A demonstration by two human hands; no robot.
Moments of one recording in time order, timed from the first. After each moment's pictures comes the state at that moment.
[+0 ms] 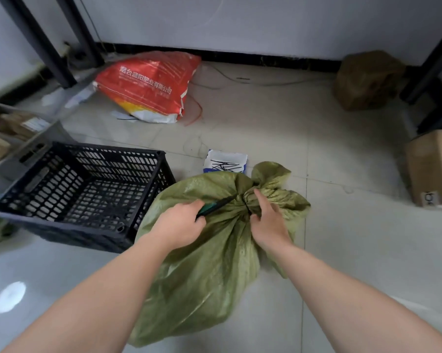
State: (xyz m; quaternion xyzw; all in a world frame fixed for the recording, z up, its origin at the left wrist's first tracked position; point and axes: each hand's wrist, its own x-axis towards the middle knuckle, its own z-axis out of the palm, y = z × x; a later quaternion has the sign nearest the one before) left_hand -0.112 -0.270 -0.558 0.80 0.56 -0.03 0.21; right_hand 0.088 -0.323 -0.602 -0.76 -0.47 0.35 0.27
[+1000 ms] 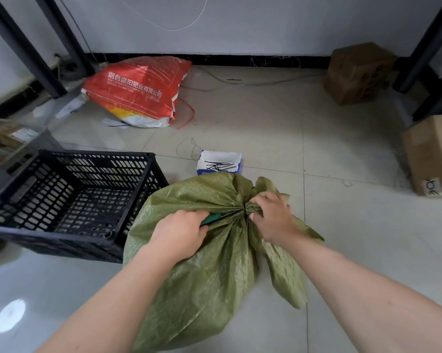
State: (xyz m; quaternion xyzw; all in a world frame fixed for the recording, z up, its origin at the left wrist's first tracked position) left_hand -0.095 -0.284 -0.580 0.85 0.52 -0.05 0.10; right_hand 0.123 -0.316 -0.623 -0.73 -0.61 0.25 0.20
